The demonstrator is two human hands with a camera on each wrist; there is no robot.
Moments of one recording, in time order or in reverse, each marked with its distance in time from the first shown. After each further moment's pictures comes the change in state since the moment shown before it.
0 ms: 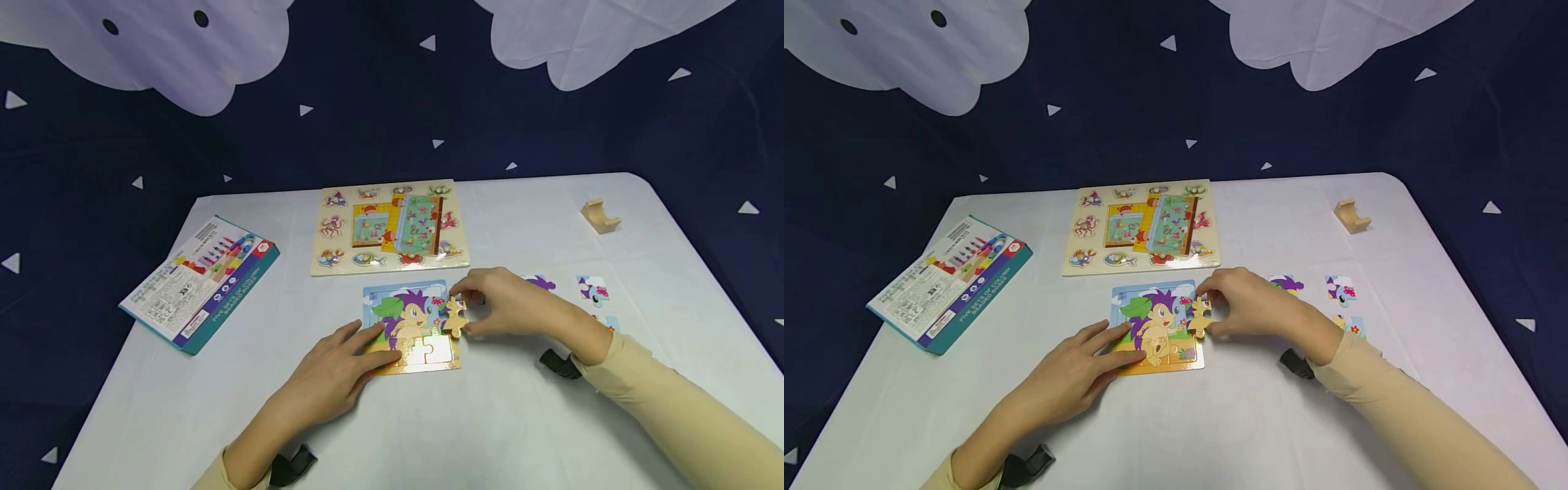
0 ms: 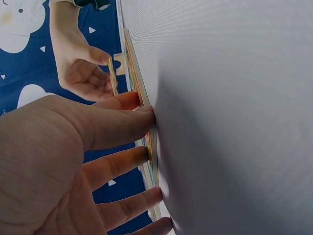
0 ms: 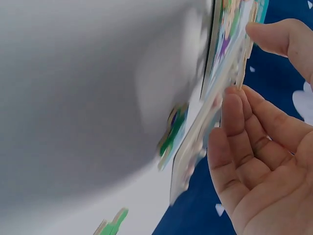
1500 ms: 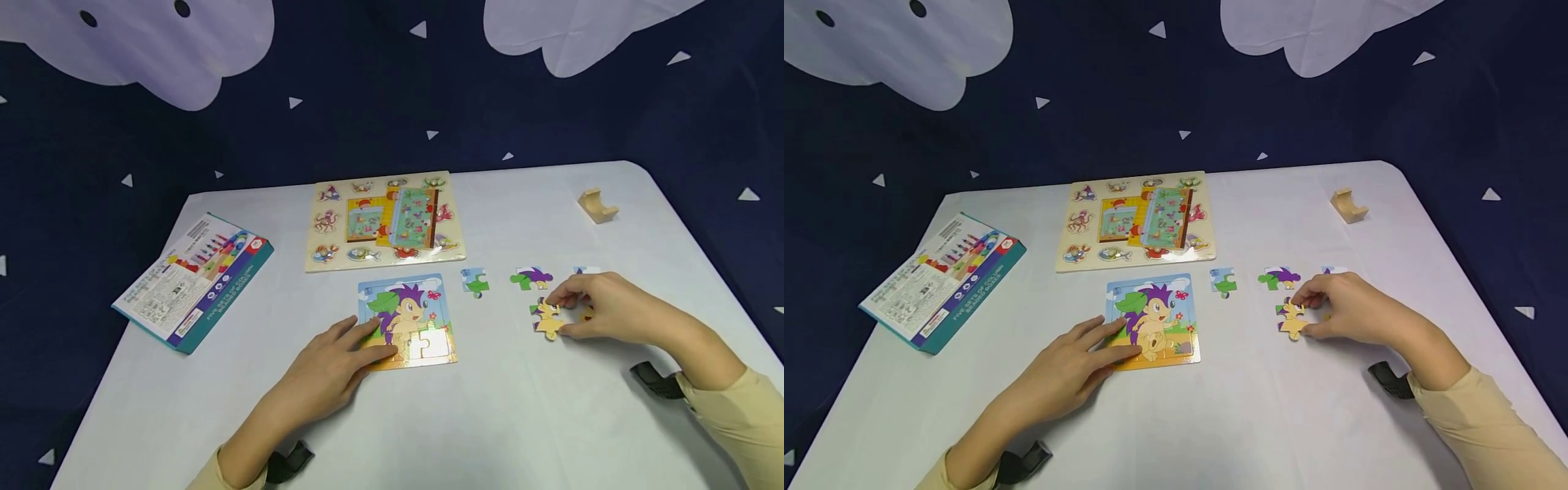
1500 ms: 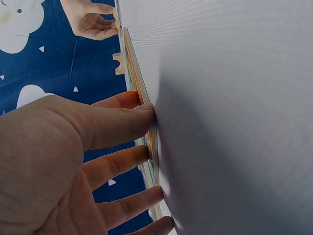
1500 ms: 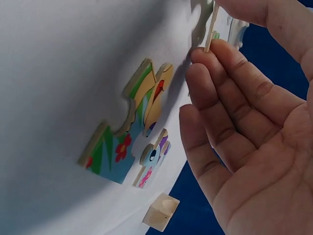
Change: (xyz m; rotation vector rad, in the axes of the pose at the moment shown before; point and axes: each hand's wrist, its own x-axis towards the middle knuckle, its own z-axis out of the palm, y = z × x) left_hand 0.001 0.001 -0.003 0.003 -0.019 -0.010; right_hand -0.109 0.077 -0.033 -0.089 0.082 0.194
